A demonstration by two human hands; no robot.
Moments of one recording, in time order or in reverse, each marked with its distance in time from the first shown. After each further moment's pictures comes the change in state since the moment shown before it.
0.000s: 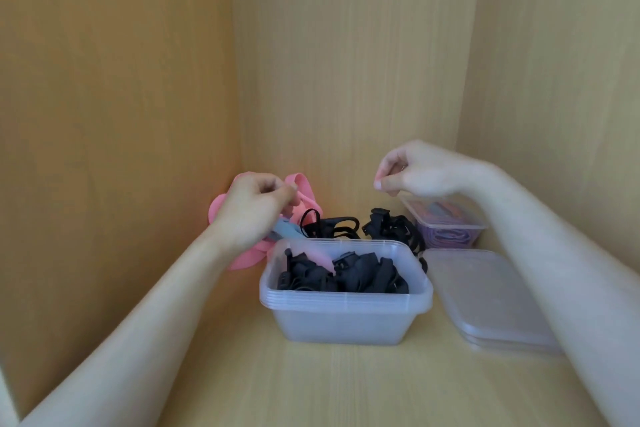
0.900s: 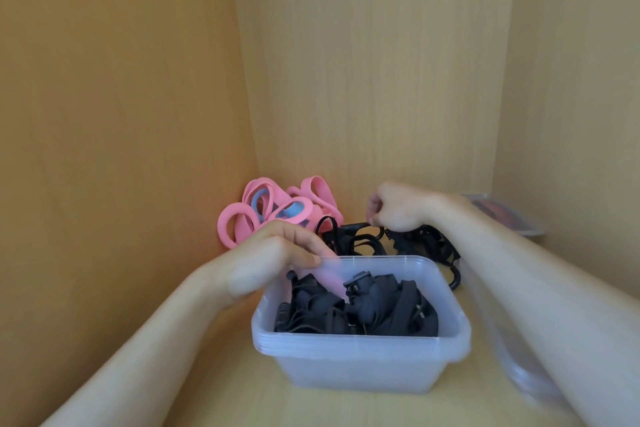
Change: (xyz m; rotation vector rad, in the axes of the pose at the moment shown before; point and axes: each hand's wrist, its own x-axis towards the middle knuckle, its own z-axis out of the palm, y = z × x) left_hand -0.001 -0.027 0.010 -0.107 -0.527 -0.196; right_hand 0.083 0.034 0.075 -0.187 -0.203 0.018
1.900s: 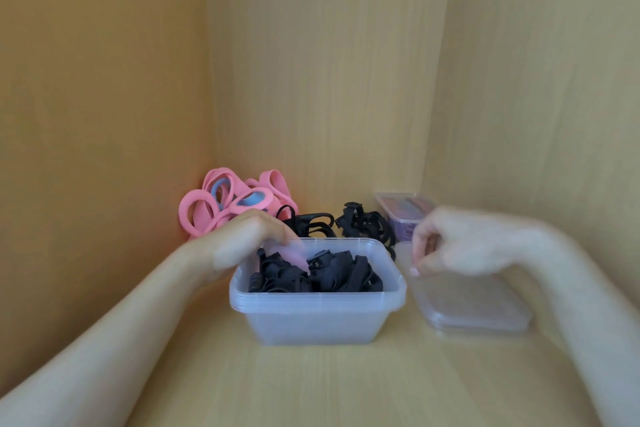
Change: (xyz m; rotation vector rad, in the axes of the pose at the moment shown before) left_hand 0.013 -0.011 -0.004 0.072 -0.098 -0.021; right_hand -0.194 0.001 -0.029 -0.055 -0.066 0.234
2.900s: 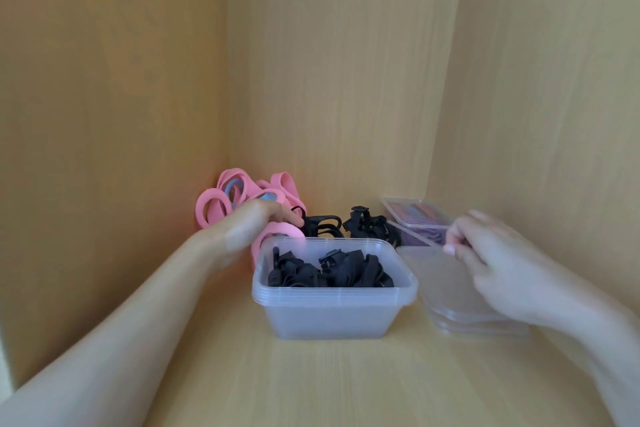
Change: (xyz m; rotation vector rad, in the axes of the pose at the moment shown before) left_hand -0.018 0.022 0.006 -0.332 0.290 -0.084; right_hand -0.036 0.016 0.039 0.002 0.575 -0.200
